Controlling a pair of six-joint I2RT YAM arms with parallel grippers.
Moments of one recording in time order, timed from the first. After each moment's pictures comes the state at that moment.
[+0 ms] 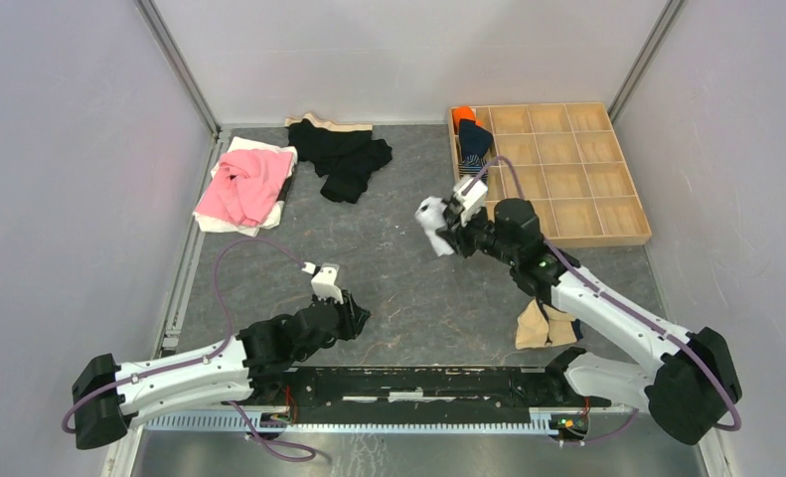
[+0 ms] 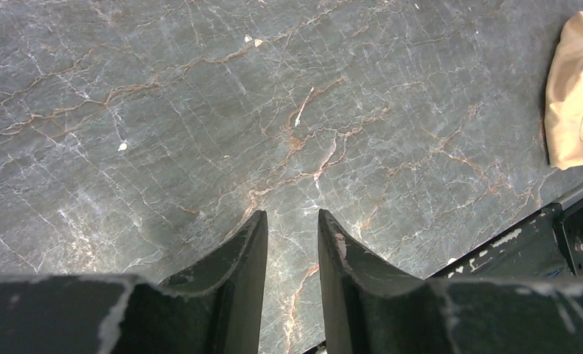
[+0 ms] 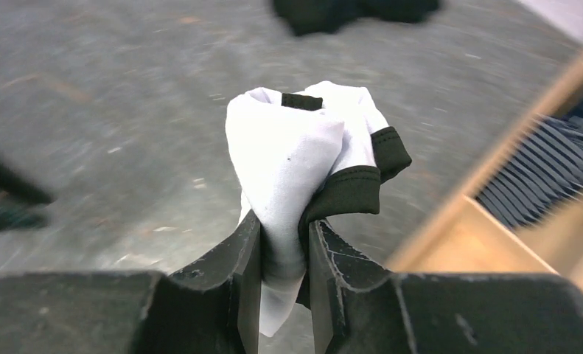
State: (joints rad) left arm -1.13 0.64 0.25 -0.19 -0.47 -0.77; right arm 0.65 1.13 0.73 0.06 -0.24 -0.10
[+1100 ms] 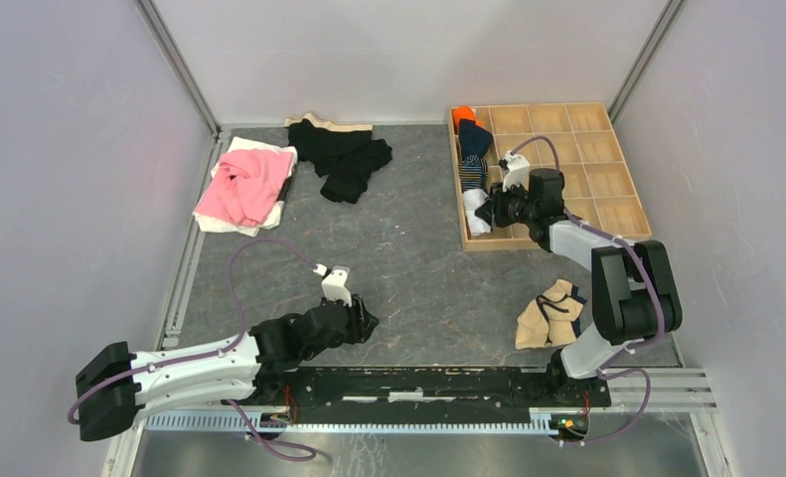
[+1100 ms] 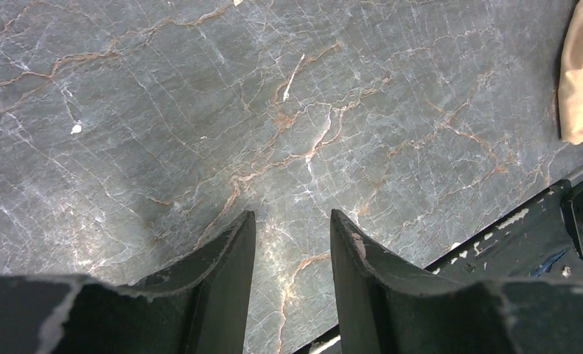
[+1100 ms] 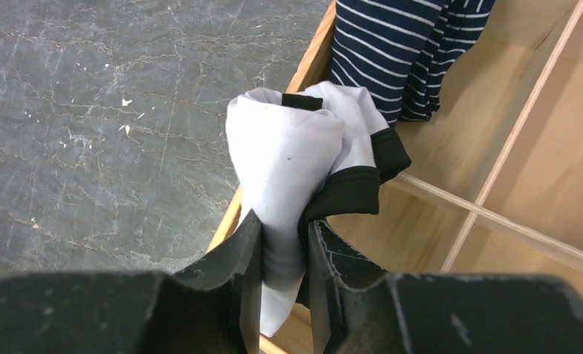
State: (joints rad) left arm -1.13 0.77 0.24 -0.10 -0.39 -0.79; right arm 0.13 1.61 0.83 0.21 -0.47 0.01
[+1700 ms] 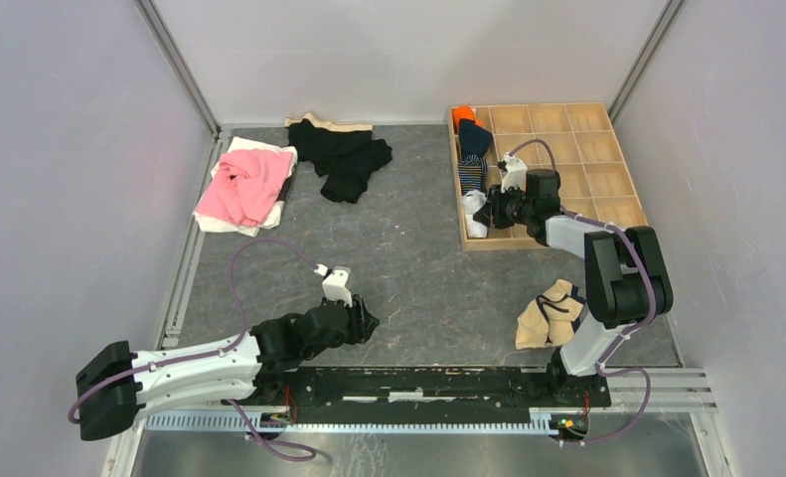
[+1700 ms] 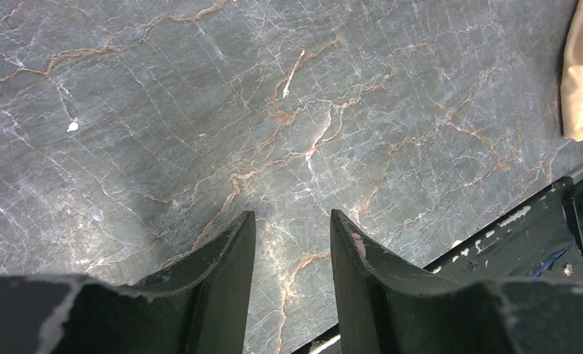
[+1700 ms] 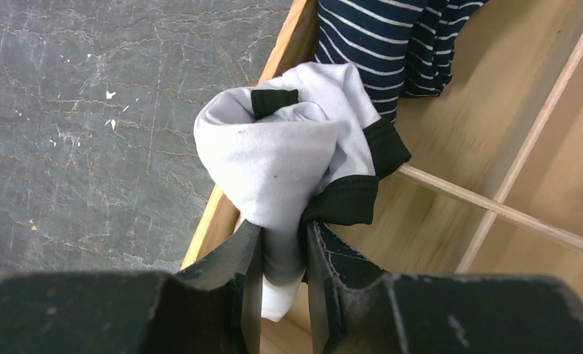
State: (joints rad) left arm -1.13 0.77 0.24 -0.09 -0.38 -0.79; right arm 0.12 1.72 0.86 0.20 -0.49 0.05
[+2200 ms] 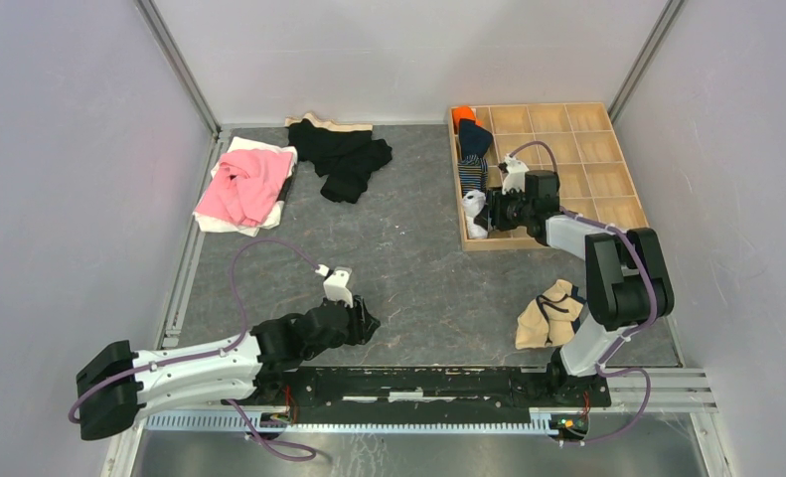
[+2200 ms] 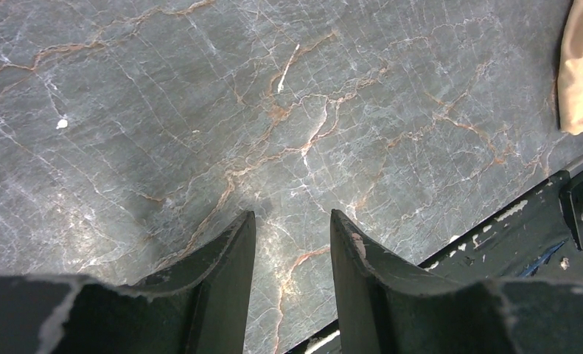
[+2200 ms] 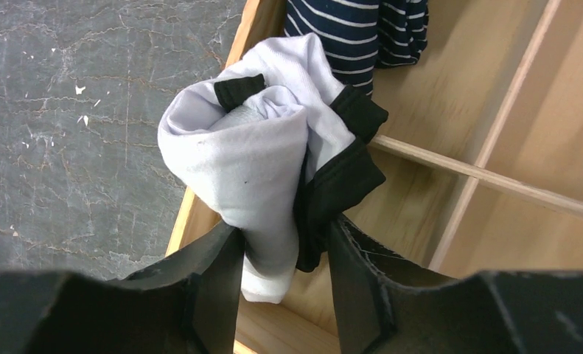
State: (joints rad) left arm -1.13 0.77 0.23 -0.09 -0.37 -0.79; right arm 0.12 1.71 0.87 0.14 -0.42 0.07
